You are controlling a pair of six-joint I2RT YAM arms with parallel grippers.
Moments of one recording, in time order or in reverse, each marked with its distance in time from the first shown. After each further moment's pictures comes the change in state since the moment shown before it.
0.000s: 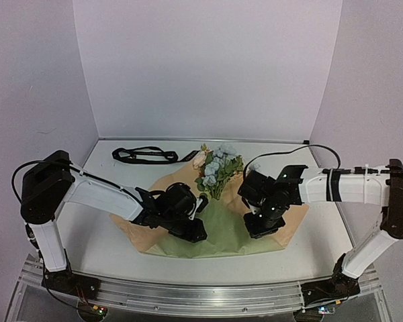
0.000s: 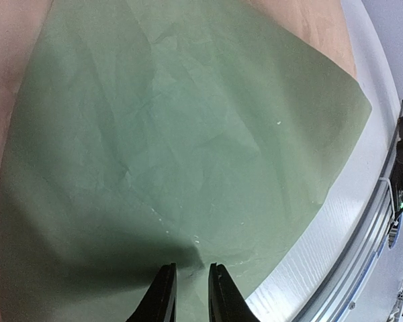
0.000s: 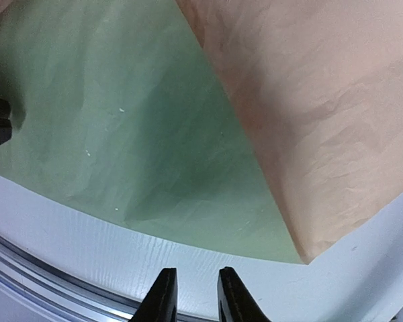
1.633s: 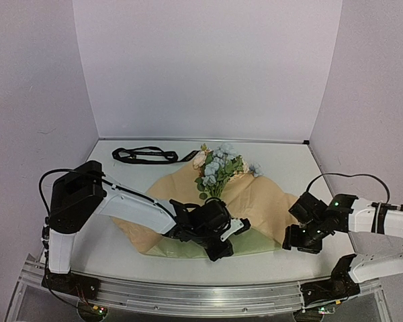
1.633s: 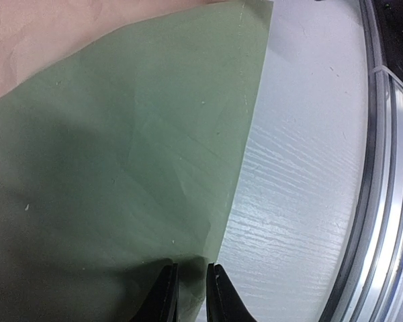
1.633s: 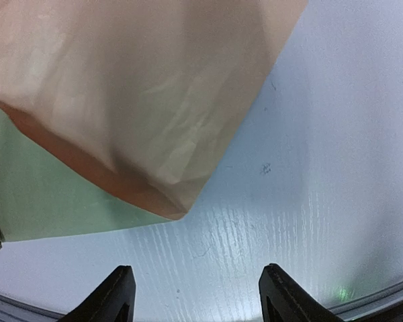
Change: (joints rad) left arm -0.166 0.229 0.285 -0.064 -0.001 0.489; right arm -0.200 -0.507 -0.524 0.073 0.035 0.323
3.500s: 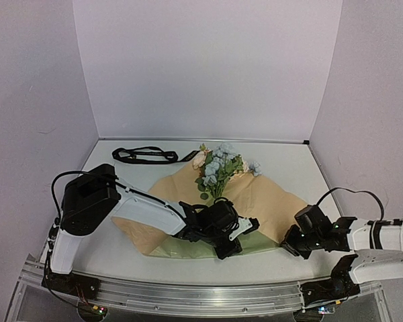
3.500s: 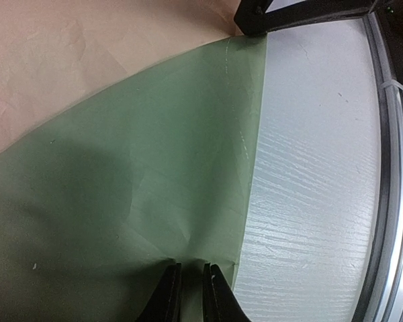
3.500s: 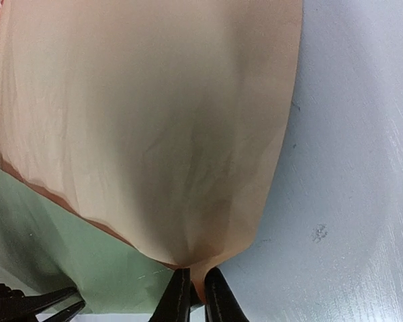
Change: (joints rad) left arm -0.001 0.098 0.088 0.063 -0.008 0.084; right arm -0.069 -0.056 -0.291 0.543 -0.033 0.303
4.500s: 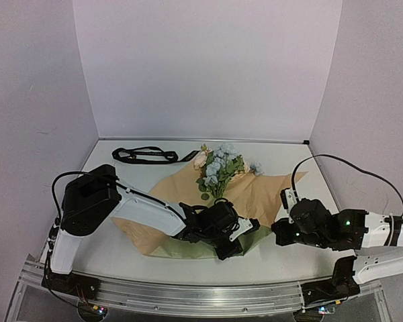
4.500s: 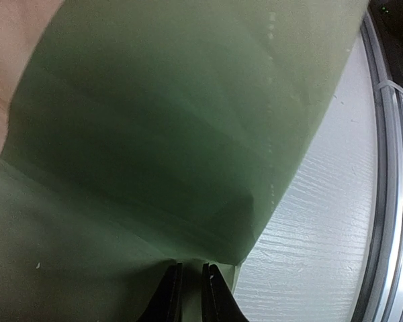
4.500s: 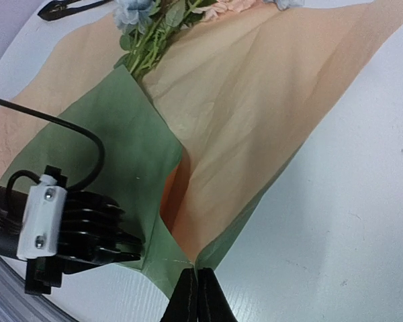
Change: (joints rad) left arm -0.004 0.003 -0.009 0.027 0.007 0.002; right arm 0.370 -0.123 0.232 -0.144 0.324 -0.532
